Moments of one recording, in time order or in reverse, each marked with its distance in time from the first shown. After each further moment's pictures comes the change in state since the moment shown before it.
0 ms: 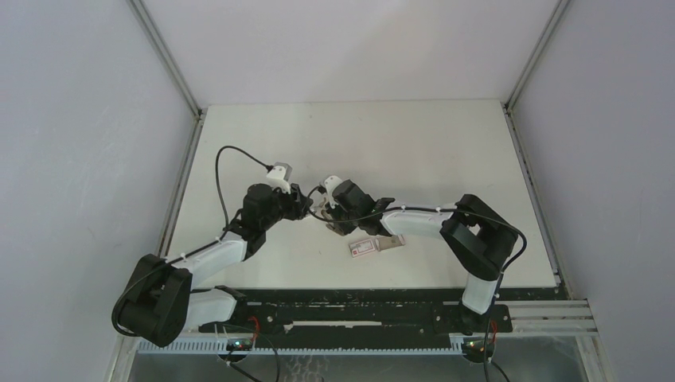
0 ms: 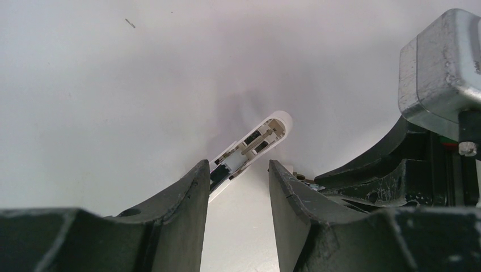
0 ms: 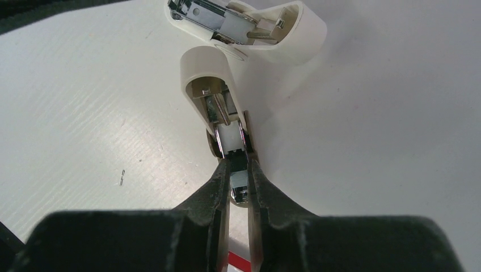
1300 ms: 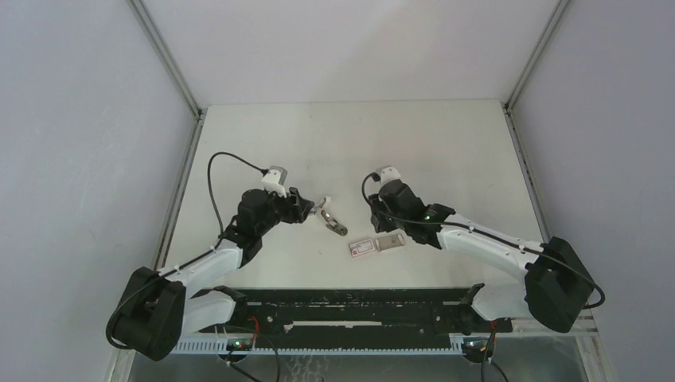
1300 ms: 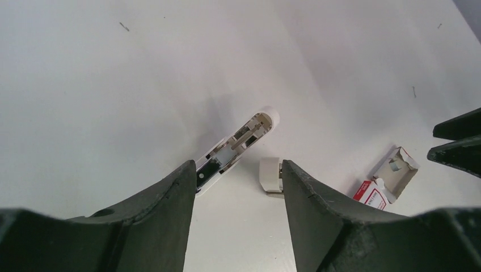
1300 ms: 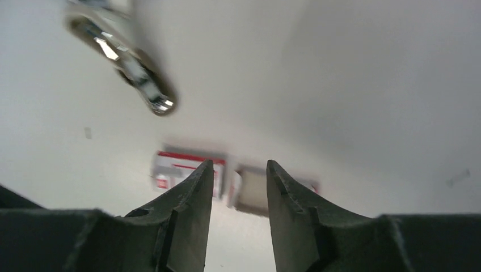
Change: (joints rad) left arm 0.007 -0.077 -0.052 0.017 0.027 -0.025; right arm -0.100 -0.479 -0.212 -0.196 0.131 0.190
